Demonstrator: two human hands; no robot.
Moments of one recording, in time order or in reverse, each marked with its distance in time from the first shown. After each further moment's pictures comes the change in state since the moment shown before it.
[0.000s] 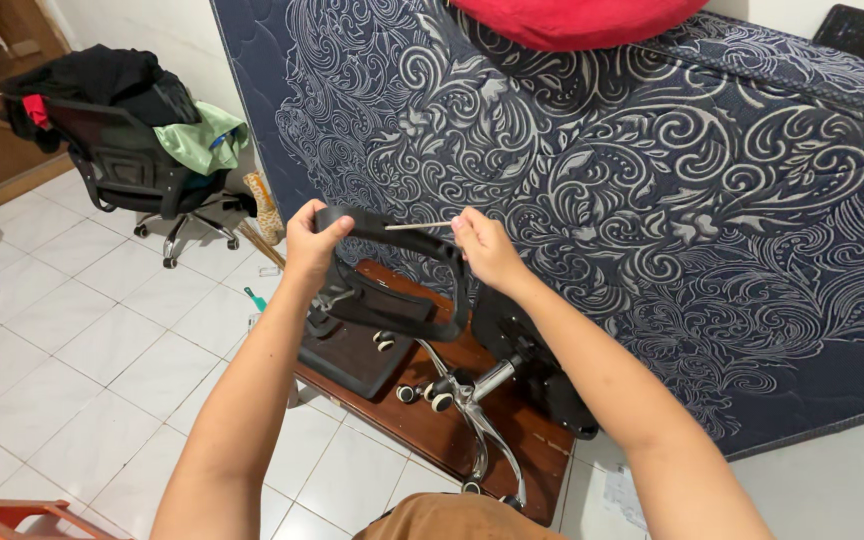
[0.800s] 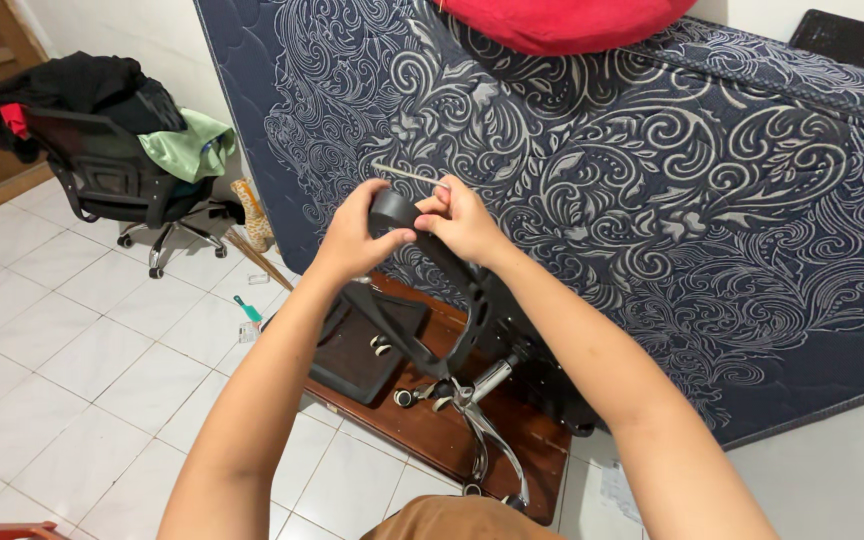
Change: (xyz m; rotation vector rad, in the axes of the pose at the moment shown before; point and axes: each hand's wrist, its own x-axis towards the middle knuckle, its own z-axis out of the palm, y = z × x) left_hand -0.001 0.072 0.053 0.660 -0.259 0.428; right_hand 0.049 -0.035 0.019 0.302 -0.107 0.029
